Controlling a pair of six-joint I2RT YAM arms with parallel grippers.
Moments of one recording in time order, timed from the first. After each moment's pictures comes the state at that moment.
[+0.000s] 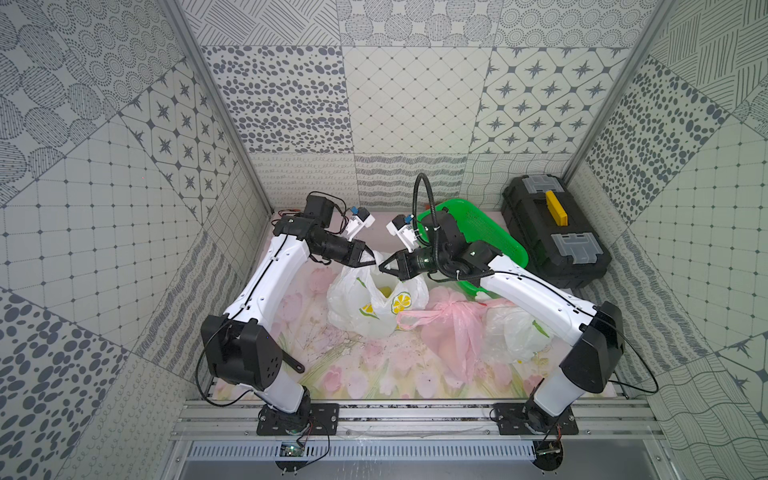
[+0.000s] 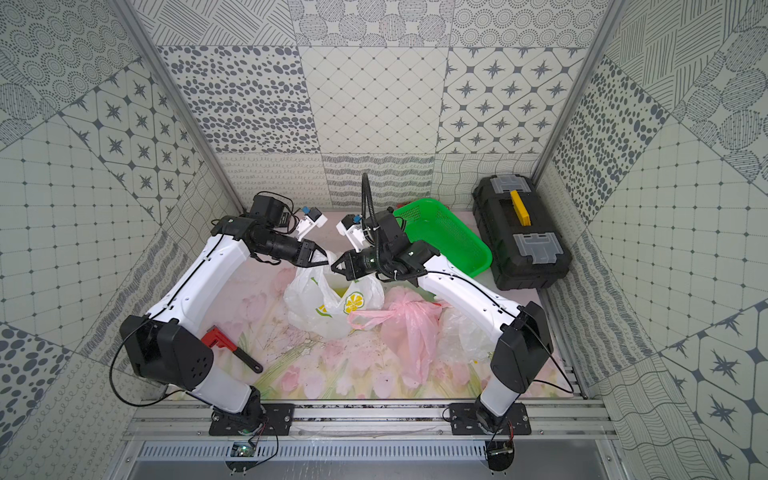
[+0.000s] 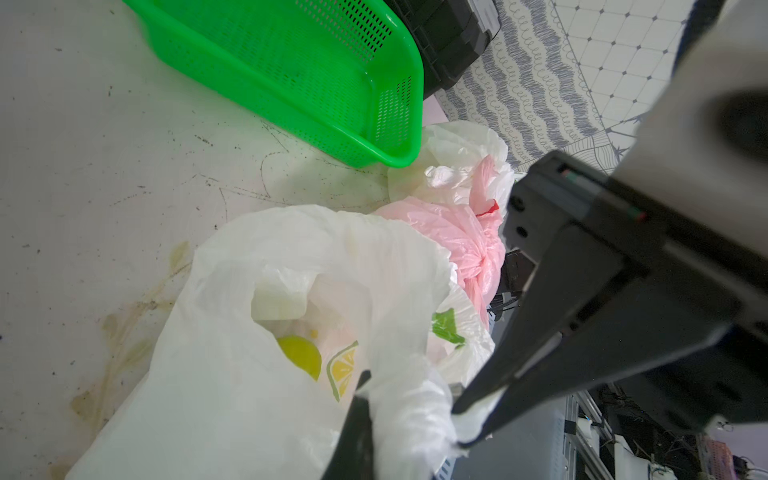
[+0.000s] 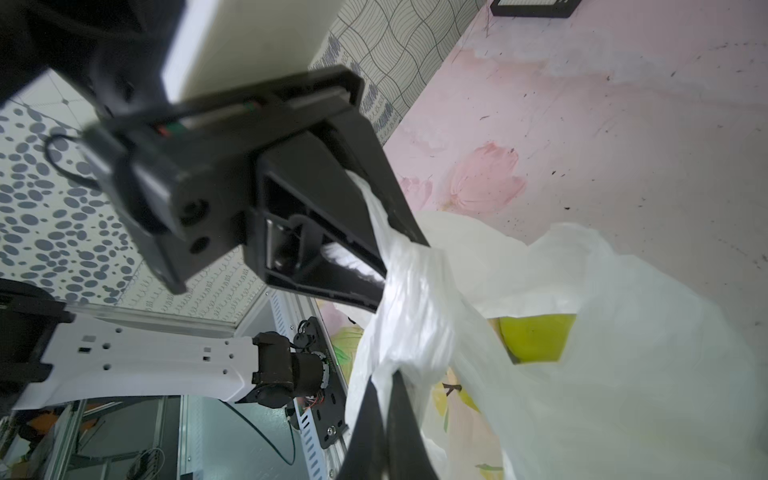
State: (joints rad) left arm -0.22 1.59 1.58 -1.11 0.90 0.17; right arm 0.79 1.65 1.48 -0.40 -0.54 0.43
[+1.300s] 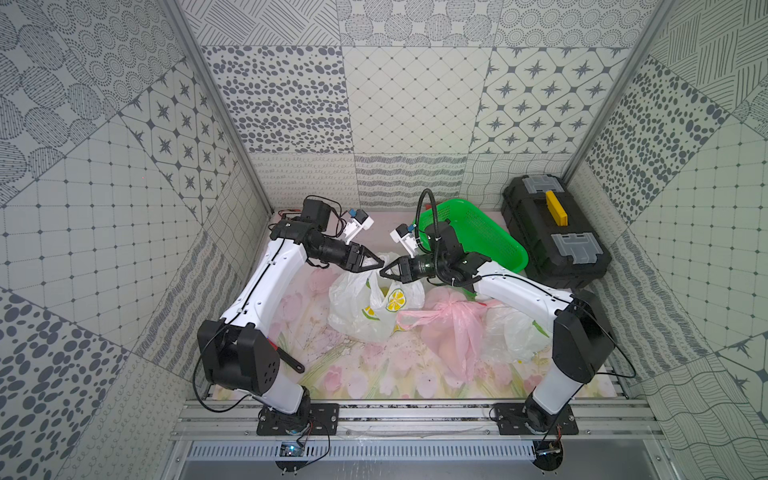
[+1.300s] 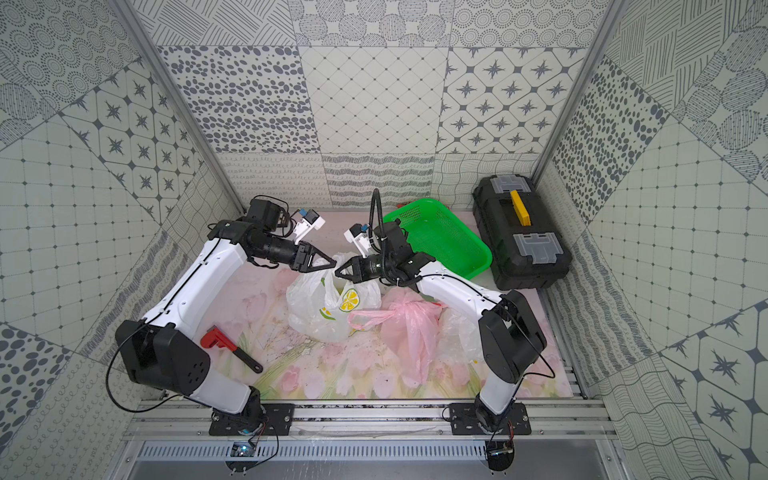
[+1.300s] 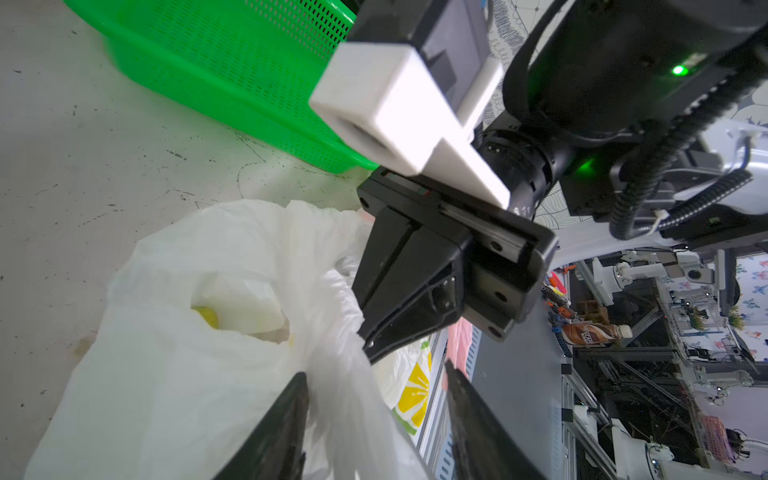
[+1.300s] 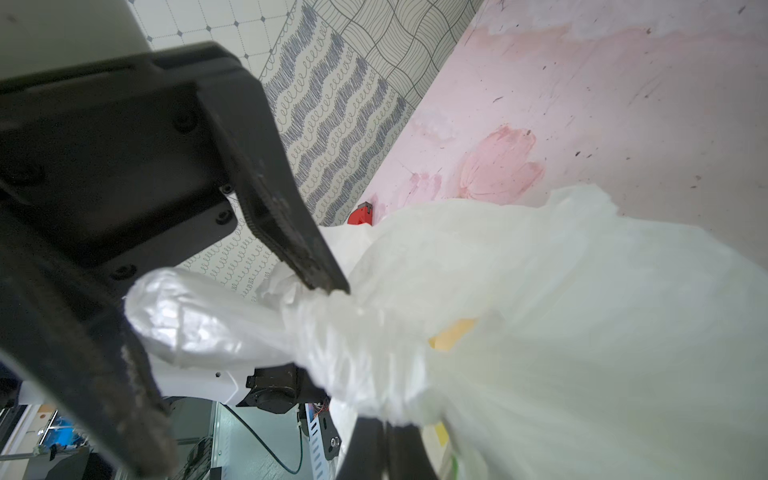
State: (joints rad) left arm -0.22 1.56 1.53 -1.09 0.98 0.25; right arm 0.71 1.71 1.33 -0.14 -0.72 0.50
